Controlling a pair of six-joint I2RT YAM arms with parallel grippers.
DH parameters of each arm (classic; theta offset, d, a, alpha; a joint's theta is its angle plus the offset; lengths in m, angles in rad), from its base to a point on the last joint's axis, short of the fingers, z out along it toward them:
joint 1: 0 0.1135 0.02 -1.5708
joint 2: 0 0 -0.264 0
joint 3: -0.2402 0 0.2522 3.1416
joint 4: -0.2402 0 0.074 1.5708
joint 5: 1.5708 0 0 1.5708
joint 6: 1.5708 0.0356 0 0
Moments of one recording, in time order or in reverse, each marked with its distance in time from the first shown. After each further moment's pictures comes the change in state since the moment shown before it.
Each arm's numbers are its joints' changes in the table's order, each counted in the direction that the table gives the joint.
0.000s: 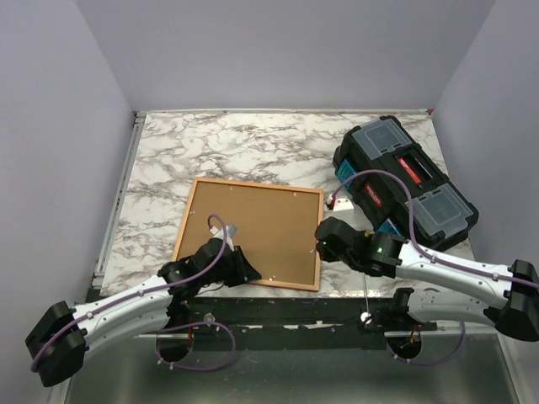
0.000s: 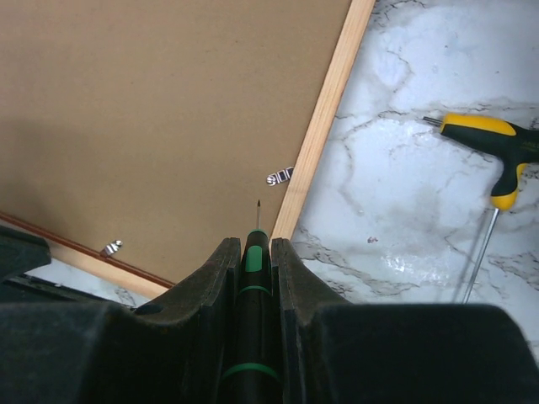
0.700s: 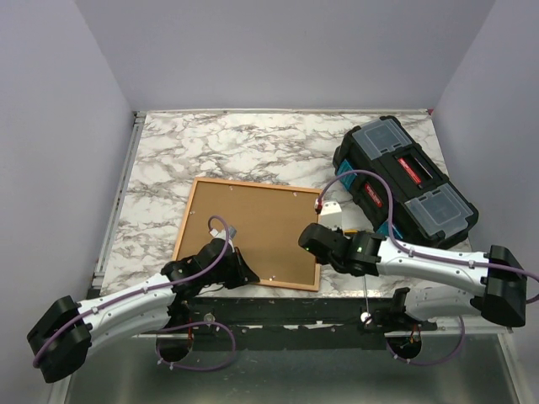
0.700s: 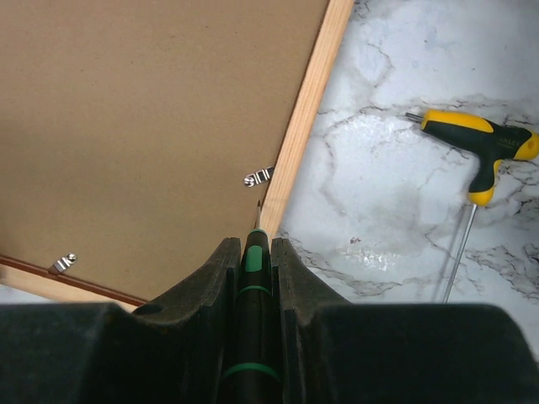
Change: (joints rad) left arm 0.000 0.052 0.006 0.002 -0.004 -0.034; right arm 0.078 0.157 -0.047 -0.060 0.120 0.039
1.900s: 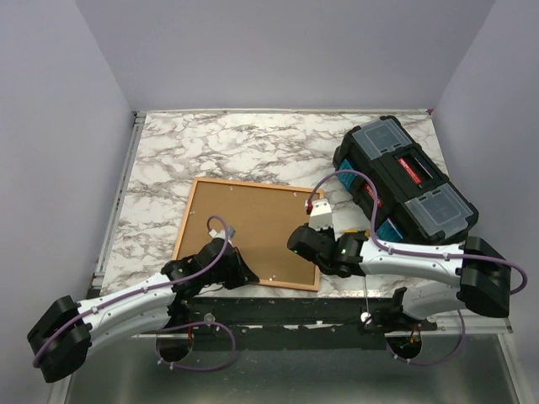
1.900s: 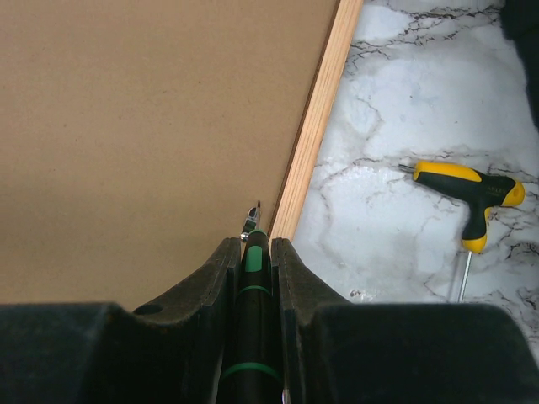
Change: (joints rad) left arm 0.000 0.008 -0.011 -0.024 -0.005 -0.029; right arm 0.014 0.126 0.010 0.142 0.145 -0.044
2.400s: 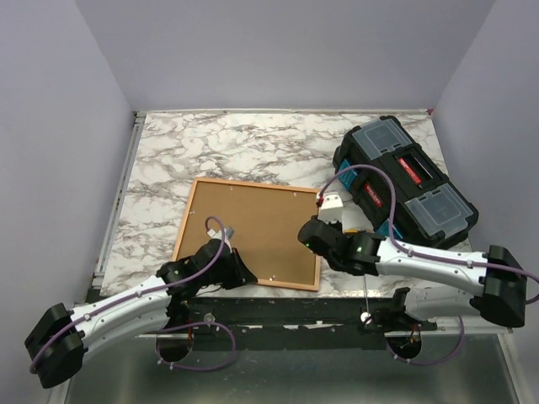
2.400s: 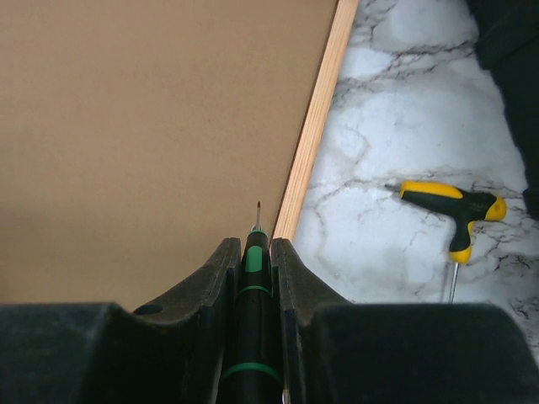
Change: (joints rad) left arm 0.000 -0.059 -0.002 -0.058 -0.003 0.021; right arm -0.013 -0.084 0.002 0.013 0.012 -0.025
